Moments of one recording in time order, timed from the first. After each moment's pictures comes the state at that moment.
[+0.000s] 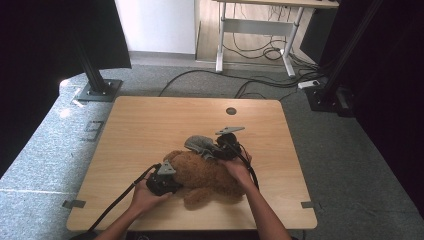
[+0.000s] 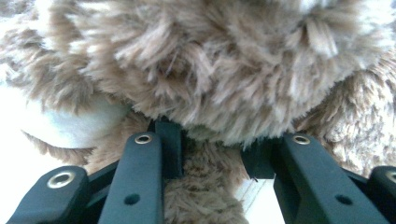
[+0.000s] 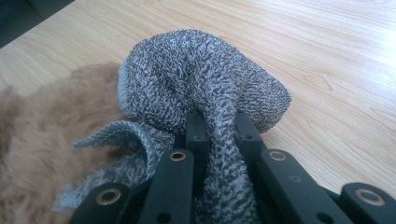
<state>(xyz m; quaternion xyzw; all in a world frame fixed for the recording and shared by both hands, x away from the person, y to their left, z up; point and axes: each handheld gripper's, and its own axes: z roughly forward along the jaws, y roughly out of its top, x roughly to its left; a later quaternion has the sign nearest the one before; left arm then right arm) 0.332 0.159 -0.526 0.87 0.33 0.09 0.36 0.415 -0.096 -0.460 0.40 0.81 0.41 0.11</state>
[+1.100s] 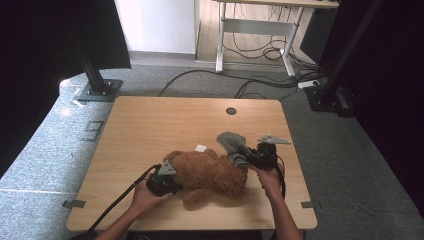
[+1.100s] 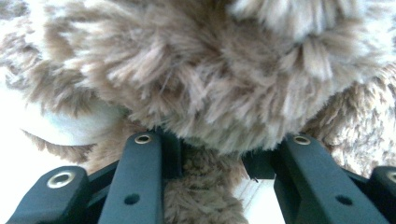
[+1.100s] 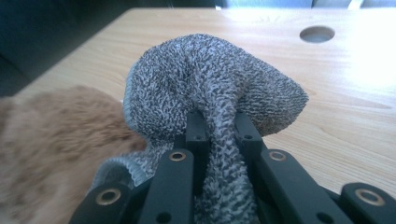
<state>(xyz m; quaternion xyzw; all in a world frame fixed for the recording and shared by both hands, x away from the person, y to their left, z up) 0.331 0.158 -0.526 0.87 0.33 0.10 0.36 0.374 -0.201 -0.457 0.47 0.72 0.49 0.14</state>
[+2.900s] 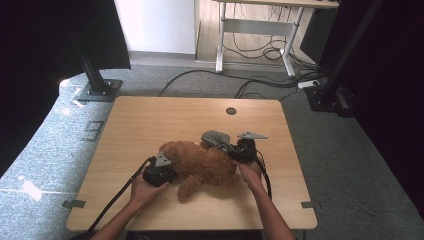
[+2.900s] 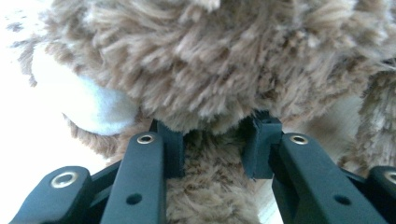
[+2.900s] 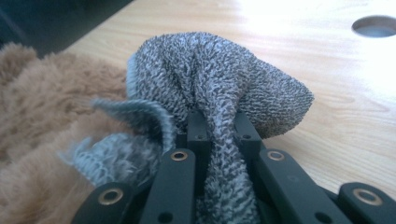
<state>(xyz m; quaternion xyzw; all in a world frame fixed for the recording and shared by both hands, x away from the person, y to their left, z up) 0.354 0.172 -0.528 0.84 0.38 0.17 0.34 0.415 -0.152 -0.491 0.45 0.73 0.49 0.12</state>
